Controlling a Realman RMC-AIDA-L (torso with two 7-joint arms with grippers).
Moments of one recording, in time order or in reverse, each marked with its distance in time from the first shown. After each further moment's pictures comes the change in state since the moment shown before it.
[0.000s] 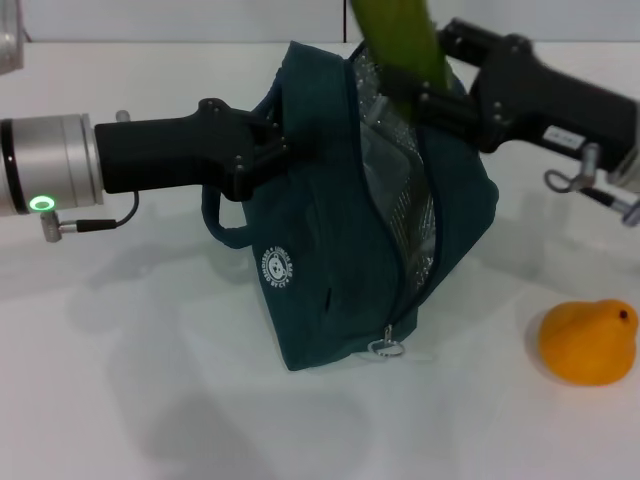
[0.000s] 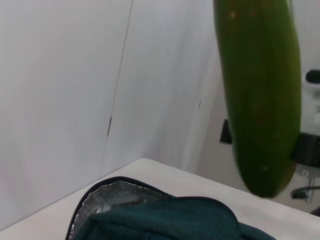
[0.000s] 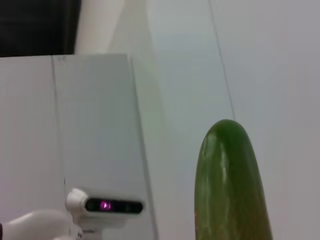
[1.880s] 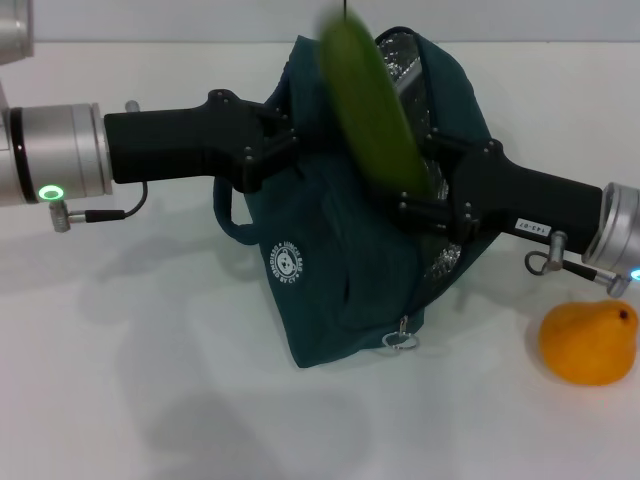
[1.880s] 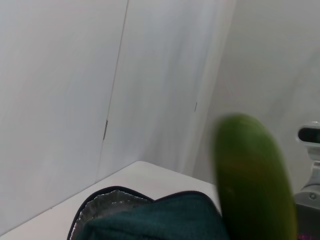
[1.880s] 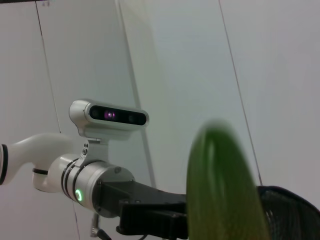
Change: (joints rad) left arm -0.025 0.001 0.002 -0.011 -0.001 -0.005 -0.004; right arm 0.036 -0.003 -0.132 0.241 0.044 0.020 -0.149
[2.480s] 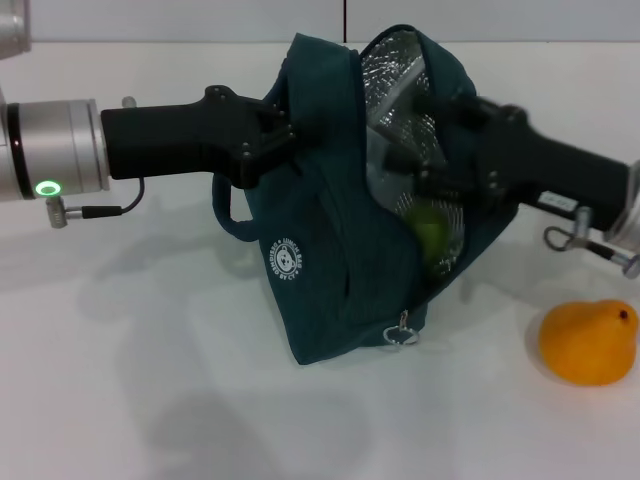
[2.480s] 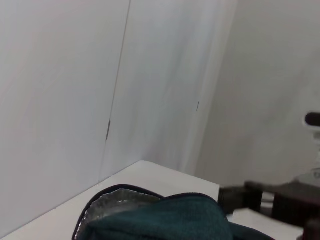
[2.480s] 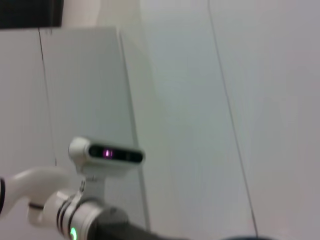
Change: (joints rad) left arm -0.002 0.004 -0.002 0.007 0.002 -0.003 -0.006; right arm -0.028 -0.002 0.062 -0.051 0.009 -0.045 0.000
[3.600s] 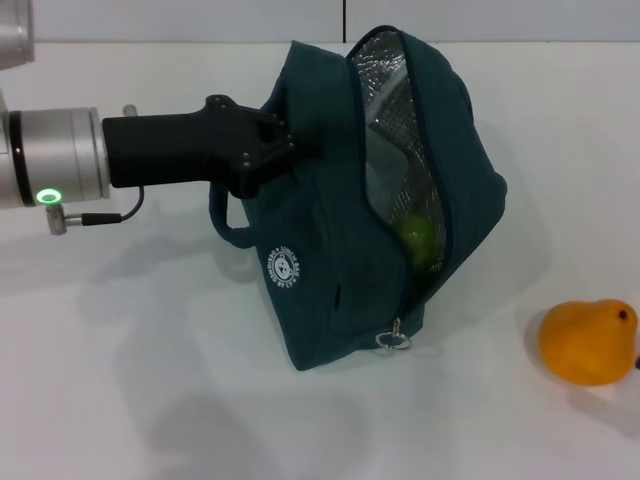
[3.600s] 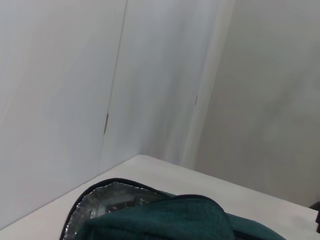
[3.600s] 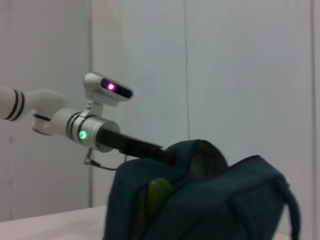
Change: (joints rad) left arm 0.004 -0.001 0.005 -0.005 0.013 0.003 0.009; right arm -0.398 -0.114 0.484 0.114 -0.448 -0.384 -0.321
